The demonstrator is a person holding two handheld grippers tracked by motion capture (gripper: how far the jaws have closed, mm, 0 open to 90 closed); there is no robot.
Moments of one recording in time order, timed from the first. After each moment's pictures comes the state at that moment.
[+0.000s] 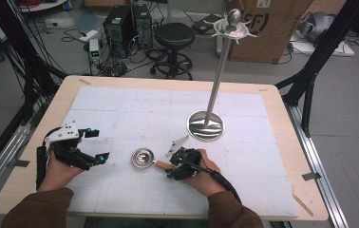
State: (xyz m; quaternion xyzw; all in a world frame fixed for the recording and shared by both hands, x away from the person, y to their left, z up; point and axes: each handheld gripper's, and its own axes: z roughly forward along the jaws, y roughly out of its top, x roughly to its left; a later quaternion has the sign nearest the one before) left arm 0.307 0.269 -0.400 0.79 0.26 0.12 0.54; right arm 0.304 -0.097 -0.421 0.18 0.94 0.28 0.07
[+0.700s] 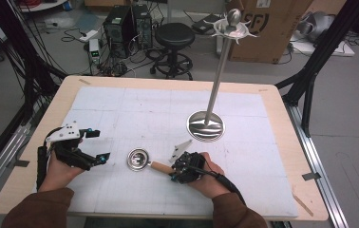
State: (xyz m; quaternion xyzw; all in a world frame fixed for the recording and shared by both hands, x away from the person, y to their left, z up) left arm 0.308 0.267 -0.402 0.79 0.26 0.12 0.54; right arm 0.298 -0.107 -0.426 0.15 0.95 0.28 0.06
